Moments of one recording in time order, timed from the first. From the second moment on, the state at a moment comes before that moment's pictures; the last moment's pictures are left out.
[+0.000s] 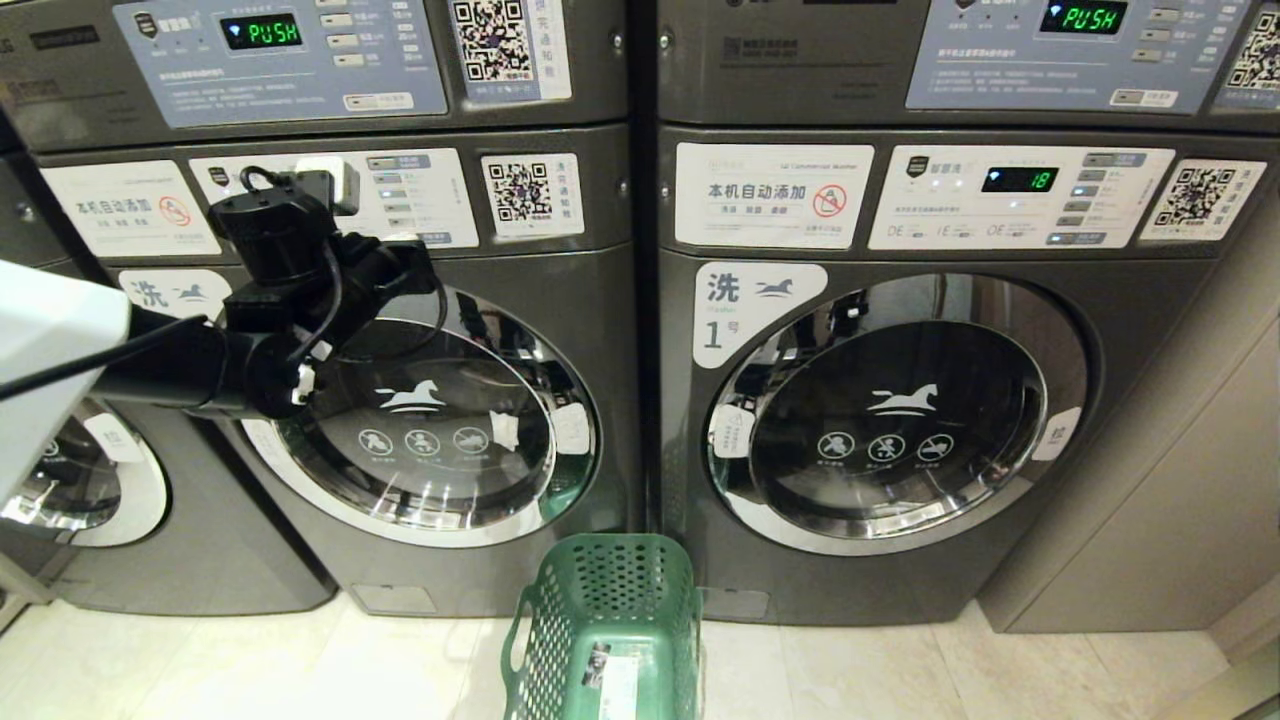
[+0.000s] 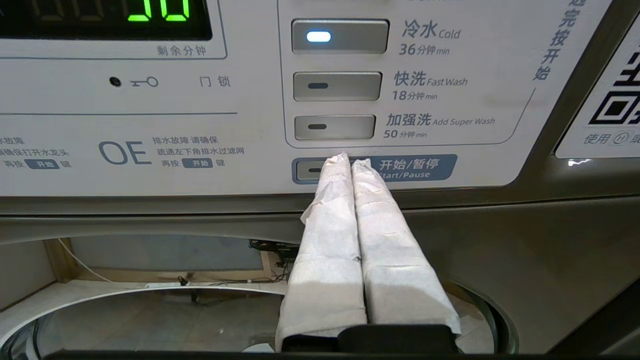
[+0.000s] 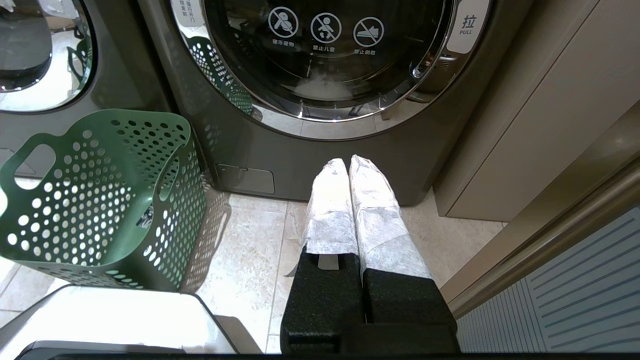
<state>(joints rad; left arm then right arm) -0.10 2.11 -1.45 -0.79 0.05 0.01 0.01 0.00 -0.07 0.18 0.01 -0.05</state>
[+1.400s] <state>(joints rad) -0.11 1.88 -1.21 -0.77 0.10 0.03 0.01 0.00 -0.07 0.18 0.01 -0.05</state>
